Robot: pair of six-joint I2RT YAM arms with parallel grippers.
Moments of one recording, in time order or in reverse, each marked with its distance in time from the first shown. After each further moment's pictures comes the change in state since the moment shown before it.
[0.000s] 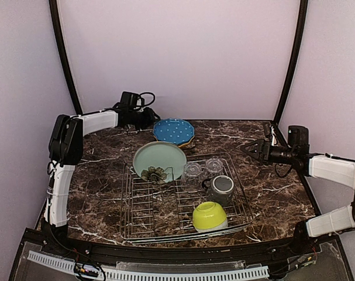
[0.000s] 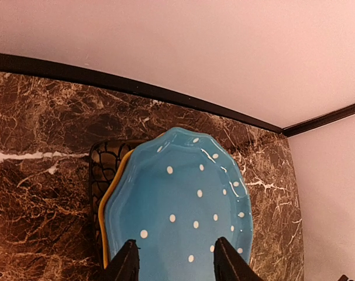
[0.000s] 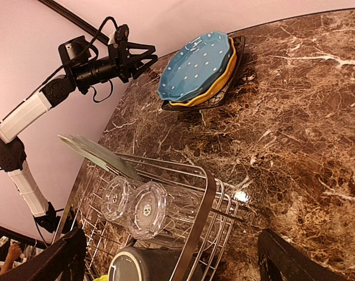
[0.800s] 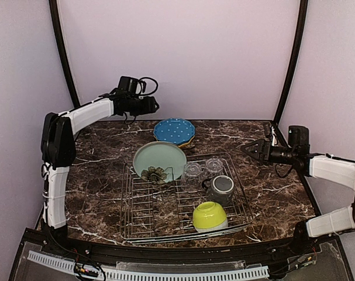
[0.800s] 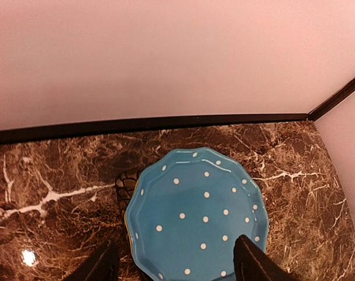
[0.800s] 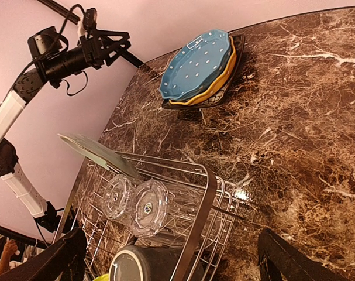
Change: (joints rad) left arm -0.042 -0.106 0.080 -0.187 -0.201 0.309; right arm 0.000 -0.007 0.000 -0.014 0.000 0.000
